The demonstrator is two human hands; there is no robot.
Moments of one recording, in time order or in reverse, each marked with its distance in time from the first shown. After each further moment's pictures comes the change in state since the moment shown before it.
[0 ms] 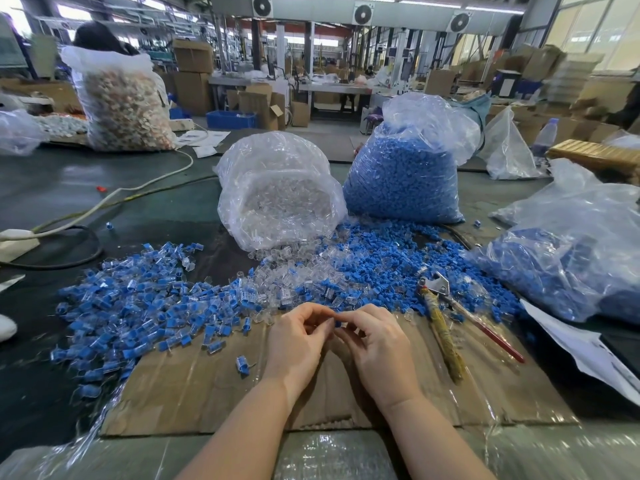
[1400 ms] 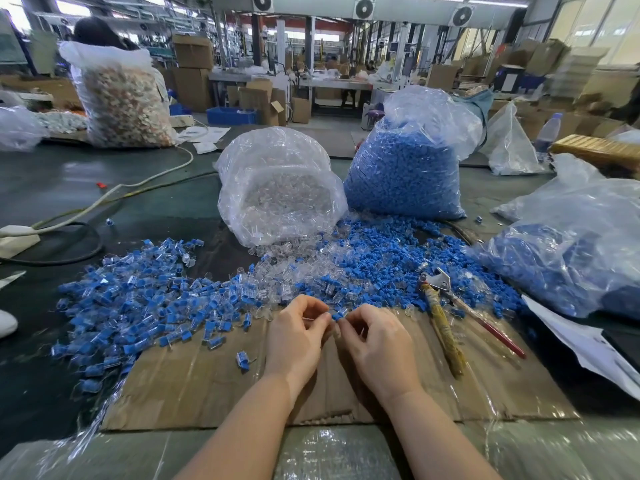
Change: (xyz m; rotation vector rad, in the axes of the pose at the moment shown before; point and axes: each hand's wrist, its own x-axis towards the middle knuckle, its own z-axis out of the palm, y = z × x) left_hand 0.003 -0.004 0.003 0.000 0.078 -0.074; right_hand 0.000 0.004 0.006 -0.073 -0.028 0.169
